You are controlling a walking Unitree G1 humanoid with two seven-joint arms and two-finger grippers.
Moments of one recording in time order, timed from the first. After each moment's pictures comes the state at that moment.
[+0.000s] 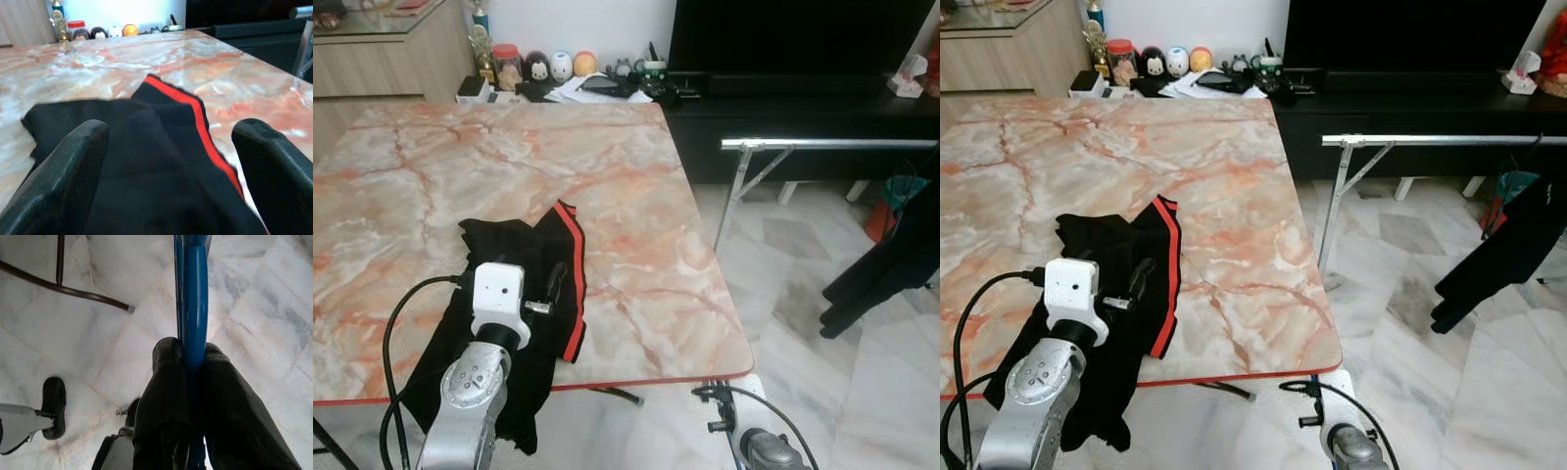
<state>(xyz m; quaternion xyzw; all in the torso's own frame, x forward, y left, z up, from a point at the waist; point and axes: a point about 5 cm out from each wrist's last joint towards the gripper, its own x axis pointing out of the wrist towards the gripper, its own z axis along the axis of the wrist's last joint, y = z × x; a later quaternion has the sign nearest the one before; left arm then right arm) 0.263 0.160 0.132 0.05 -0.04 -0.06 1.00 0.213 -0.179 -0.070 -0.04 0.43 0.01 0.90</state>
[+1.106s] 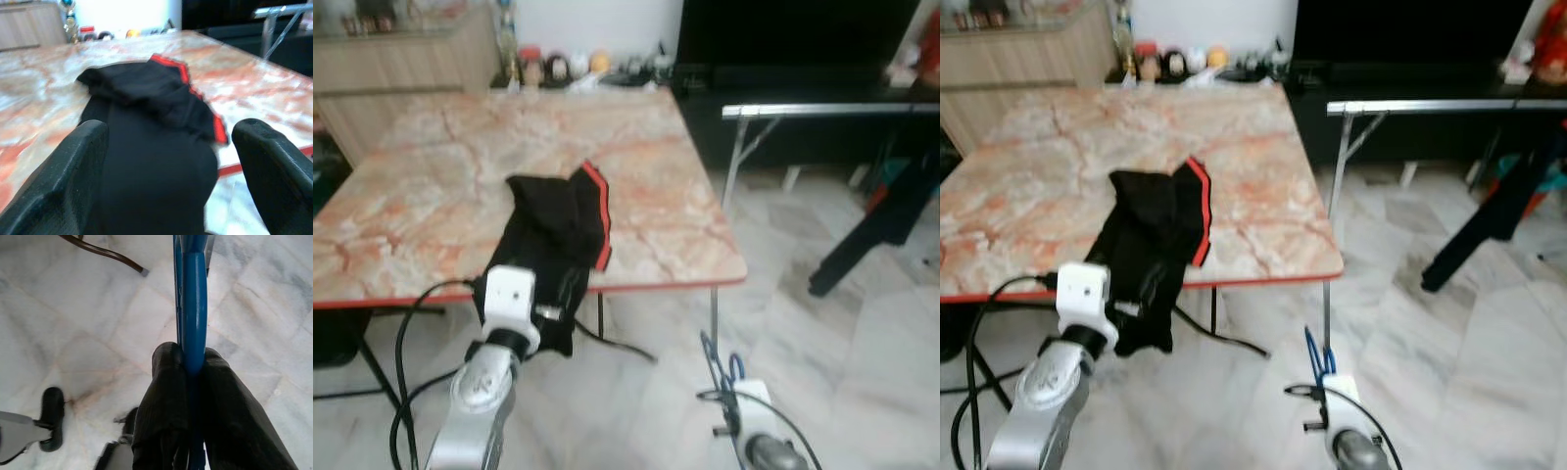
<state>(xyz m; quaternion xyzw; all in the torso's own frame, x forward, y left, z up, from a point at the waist) 0.260 0.156 0.126 0.05 -0.04 -0.07 1.00 0.209 -0.181 -0.072 -0.04 0.44 0.01 0.90</state>
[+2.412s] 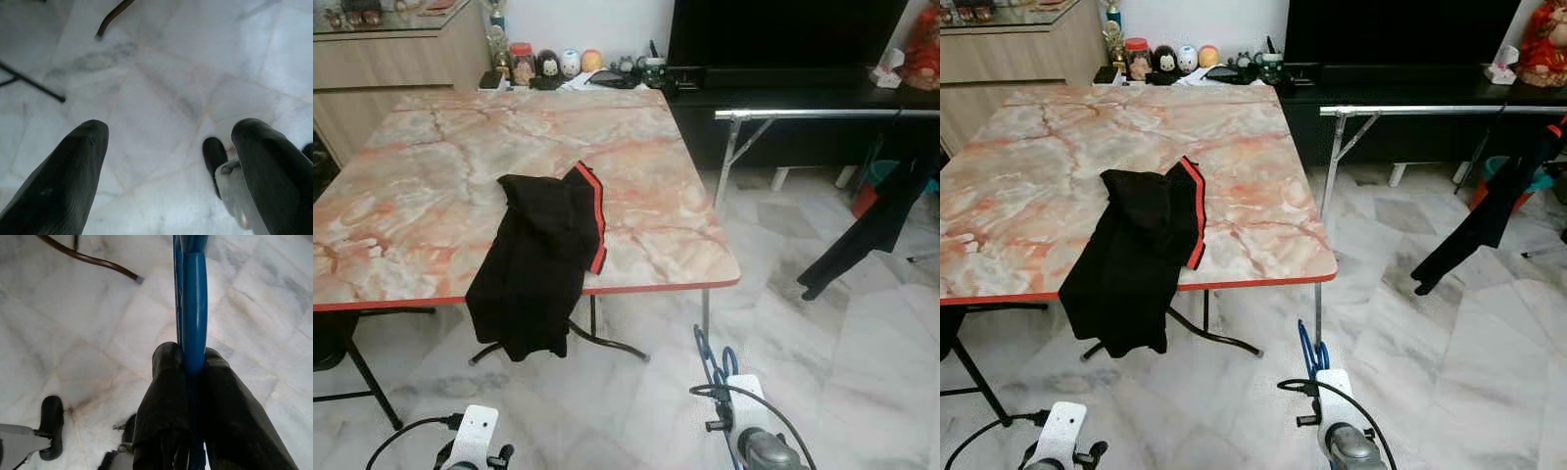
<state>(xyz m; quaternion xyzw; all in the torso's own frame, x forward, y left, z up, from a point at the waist) 0.191 0.227 -0.066 0.13 0.40 0.01 0.91 0.214 -0.175 -0.069 -0.05 0.43 0.01 0.90</state>
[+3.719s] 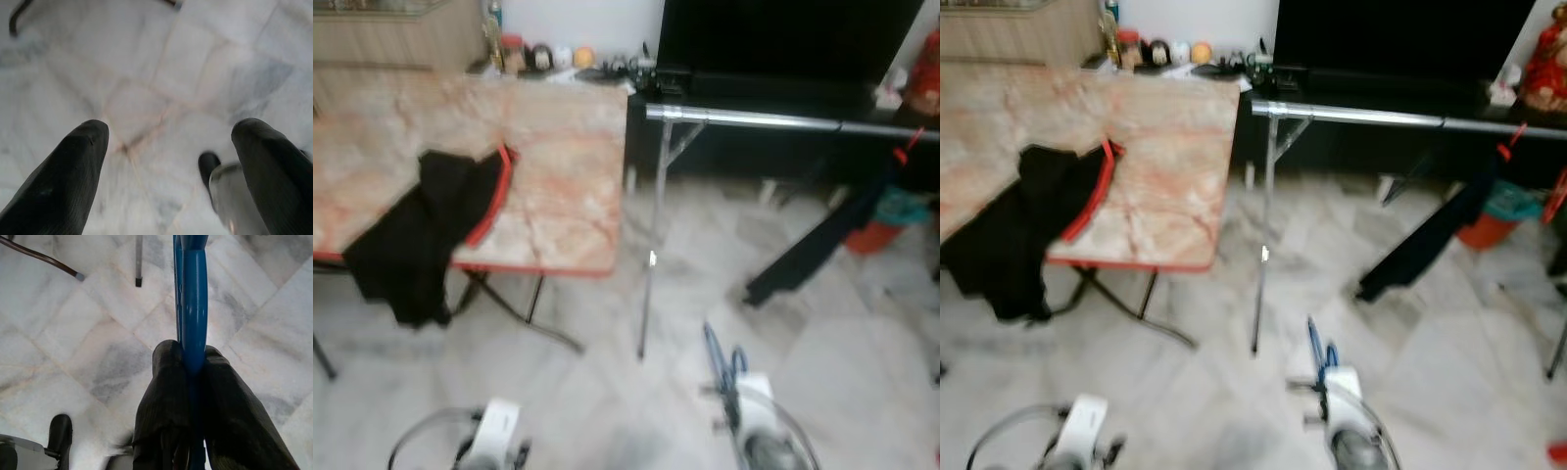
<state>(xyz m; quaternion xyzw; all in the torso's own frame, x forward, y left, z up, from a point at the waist) 0.190 0.210 -0.072 0.14 0.39 -0.03 0.91 0.214 -0.169 -0.069 -0.03 0.41 0.03 0.91</state>
